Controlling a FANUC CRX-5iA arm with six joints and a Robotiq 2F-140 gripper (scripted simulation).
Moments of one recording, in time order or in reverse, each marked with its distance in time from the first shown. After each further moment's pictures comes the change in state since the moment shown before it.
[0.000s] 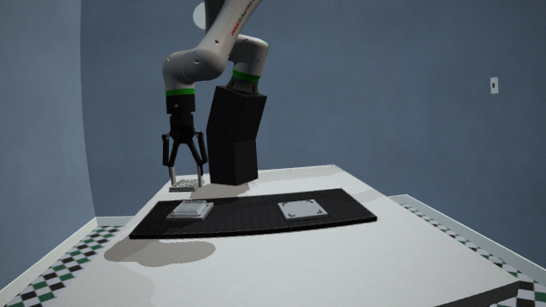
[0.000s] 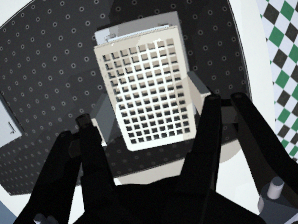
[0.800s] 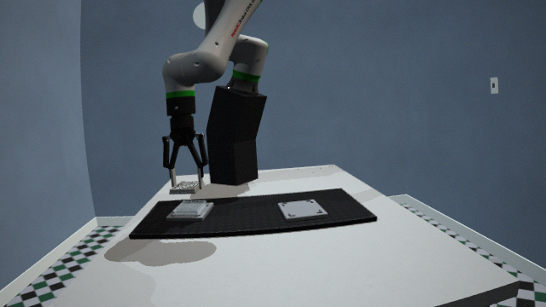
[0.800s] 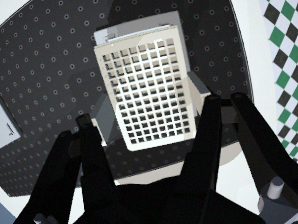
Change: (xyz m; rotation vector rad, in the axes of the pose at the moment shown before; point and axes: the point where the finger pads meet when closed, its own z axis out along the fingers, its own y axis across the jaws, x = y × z) arm 0.000 -0.001 0.006 0.000 0.000 0.000
